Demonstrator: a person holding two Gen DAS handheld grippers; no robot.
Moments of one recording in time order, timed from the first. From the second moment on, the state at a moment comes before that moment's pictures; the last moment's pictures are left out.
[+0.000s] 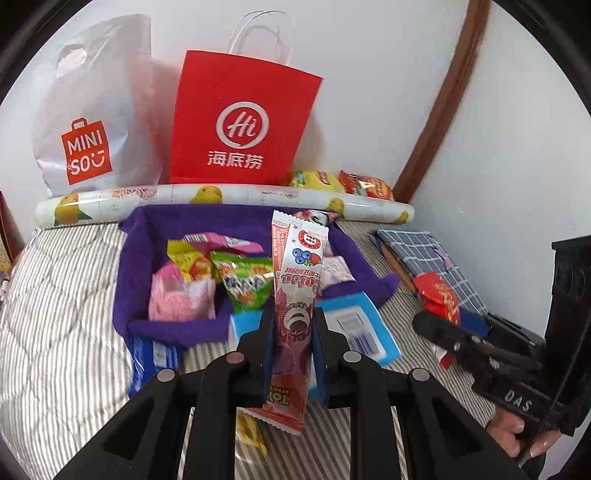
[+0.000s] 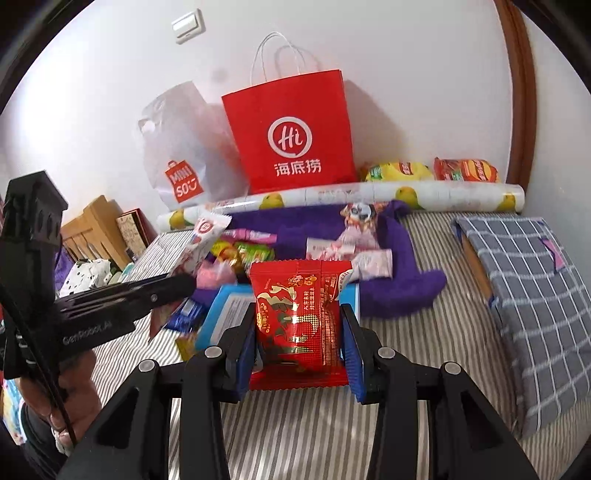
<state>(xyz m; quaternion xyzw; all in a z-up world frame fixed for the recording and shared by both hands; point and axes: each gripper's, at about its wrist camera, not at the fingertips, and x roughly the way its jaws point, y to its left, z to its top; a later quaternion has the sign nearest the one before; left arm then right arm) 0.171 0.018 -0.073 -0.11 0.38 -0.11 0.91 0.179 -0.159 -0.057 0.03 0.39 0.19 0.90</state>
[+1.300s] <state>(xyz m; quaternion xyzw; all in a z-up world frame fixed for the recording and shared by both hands) 0.327 -0.006 -0.111 -0.08 0.46 -0.07 0.88 0.343 -0.154 -0.143 0.03 0.49 0.19 0.85</state>
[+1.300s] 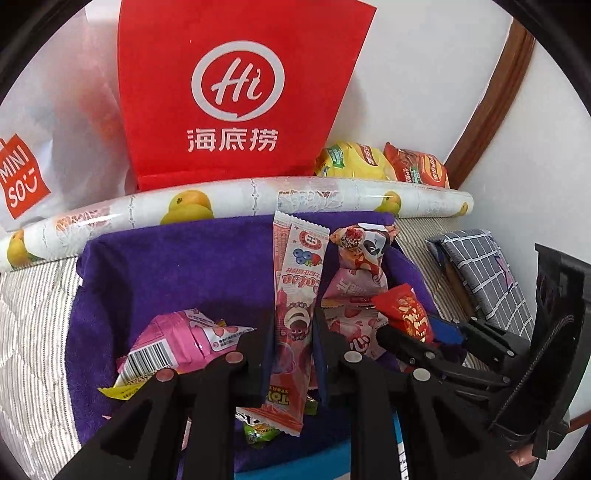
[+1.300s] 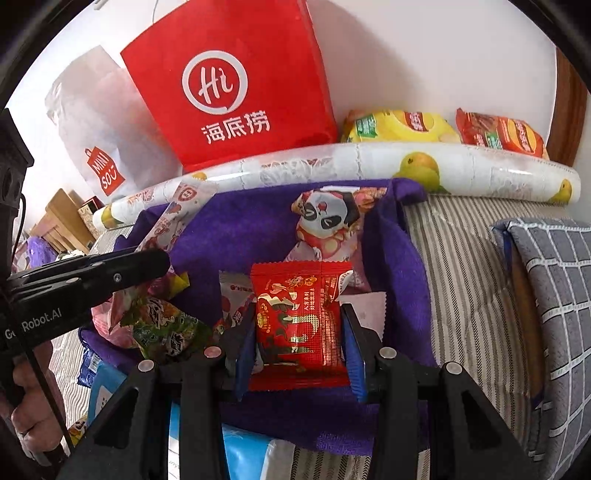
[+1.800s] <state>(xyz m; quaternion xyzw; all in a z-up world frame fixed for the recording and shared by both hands) 0.302 0.011 -0.100 -0.11 0.47 -0.08 0.87 0.324 -0.163 -0.118 0.06 0.45 0.21 0.87</state>
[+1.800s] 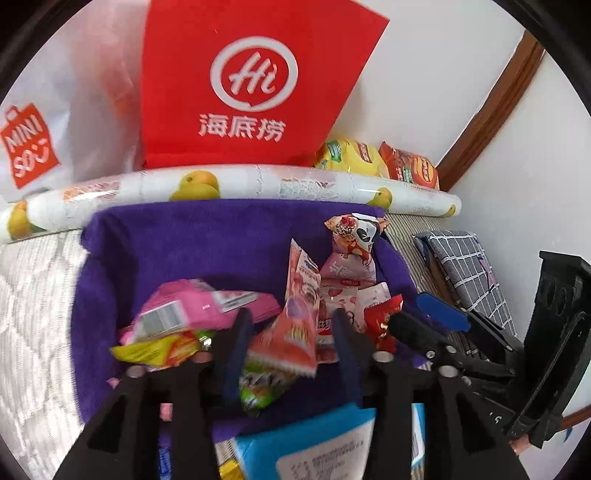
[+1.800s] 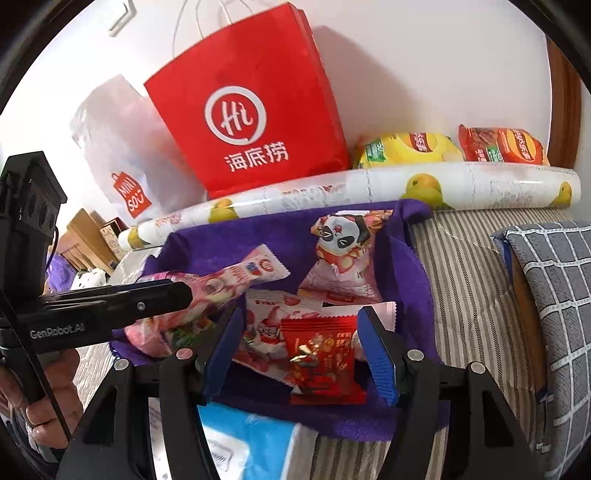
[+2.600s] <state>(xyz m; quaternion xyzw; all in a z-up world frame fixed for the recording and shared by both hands) 0.160 0.124 -0.104 -0.12 0.45 0.02 0.88 0.140 -0.058 -0.080 -0.01 0.44 0.27 0.85</state>
